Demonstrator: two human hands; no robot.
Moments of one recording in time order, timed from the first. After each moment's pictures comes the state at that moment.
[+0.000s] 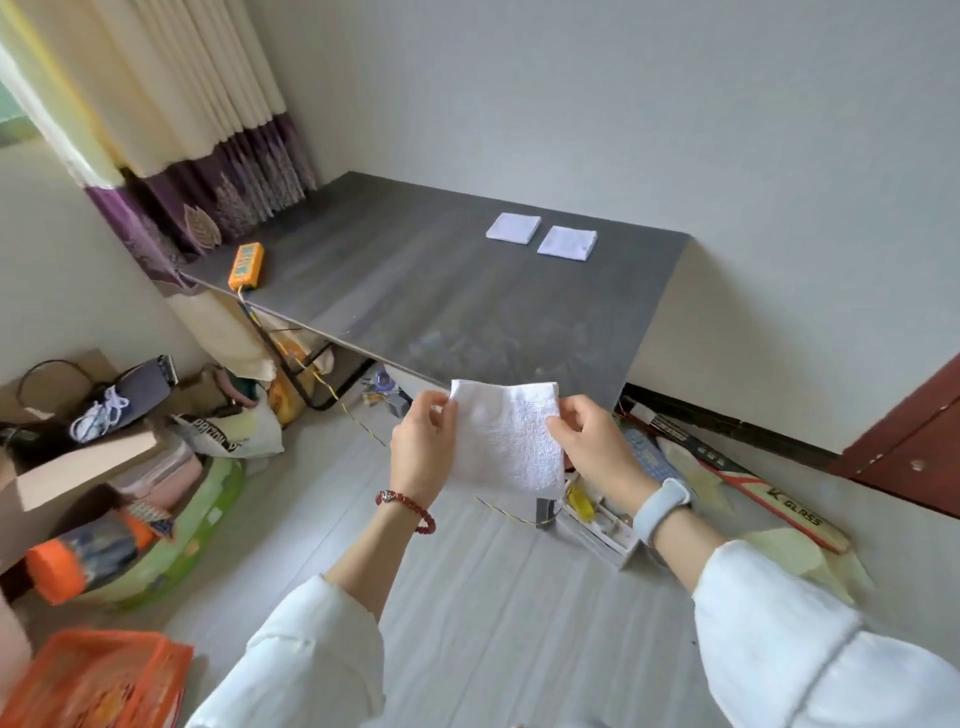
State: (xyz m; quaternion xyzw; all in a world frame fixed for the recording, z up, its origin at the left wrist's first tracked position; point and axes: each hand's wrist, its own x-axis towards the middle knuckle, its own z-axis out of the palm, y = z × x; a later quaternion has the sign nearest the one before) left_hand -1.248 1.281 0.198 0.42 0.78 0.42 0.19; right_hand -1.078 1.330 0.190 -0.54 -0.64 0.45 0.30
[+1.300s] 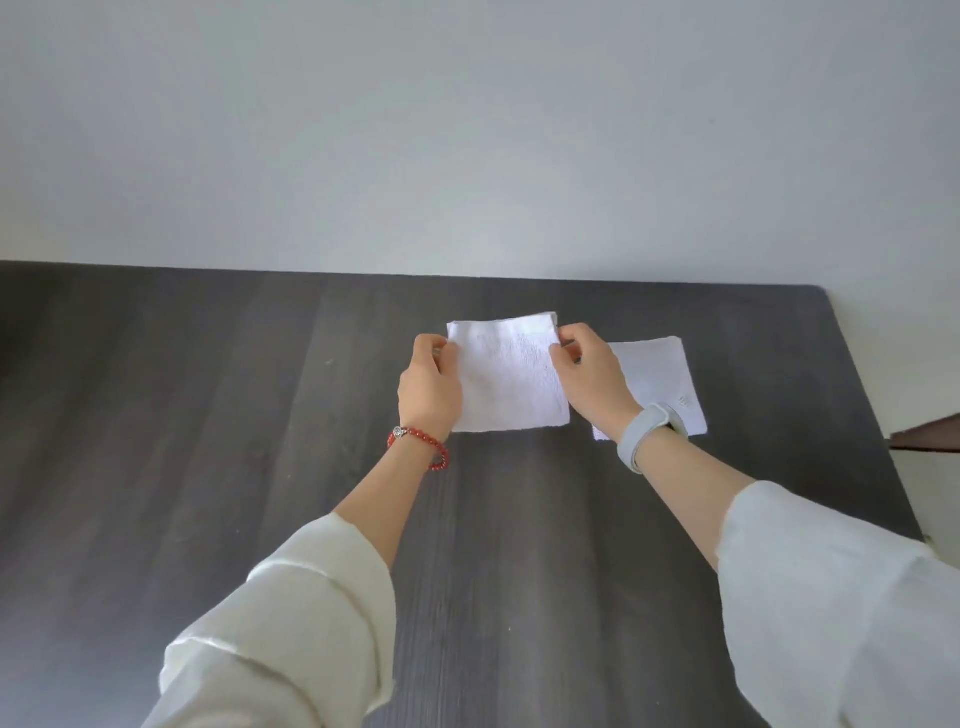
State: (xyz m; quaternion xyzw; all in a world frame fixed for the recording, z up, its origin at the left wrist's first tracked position) left_hand -1.450 2.061 0.055 0.53 0.69 0.30 0.40; right_hand -1.286 2.037 0.065 -0.72 -0.50 0.34 0.32
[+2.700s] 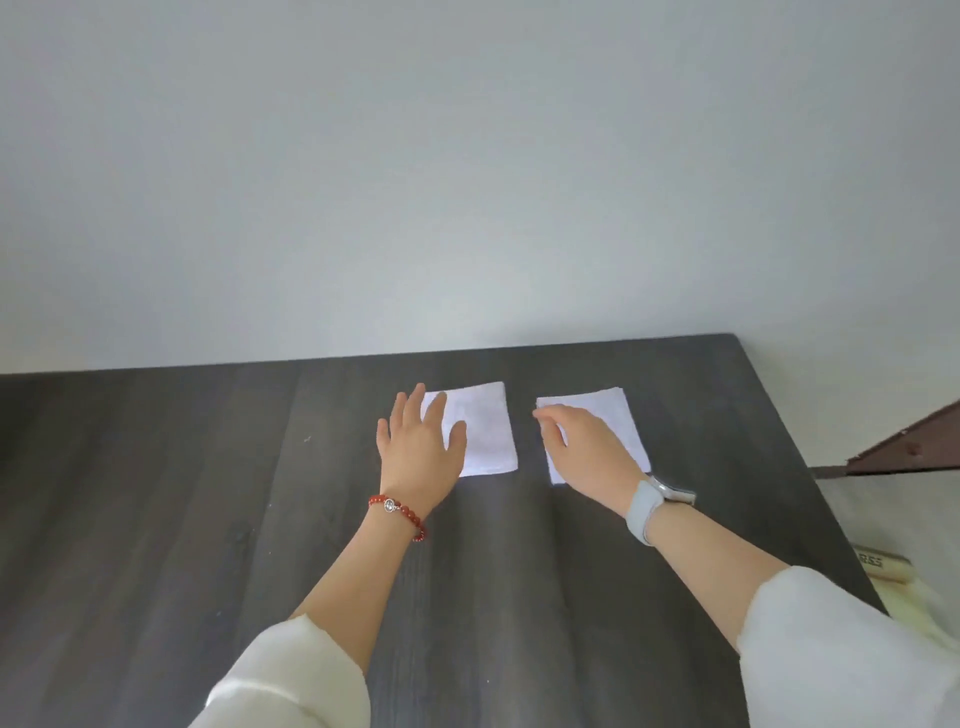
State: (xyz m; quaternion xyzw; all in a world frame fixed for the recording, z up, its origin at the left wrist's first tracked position) left_hand -1.436 2.035 0.095 0.76 0.61 0.11 0.19; right_hand -1.258 1.981 0.109 -0.72 -0.61 0.25 0.21
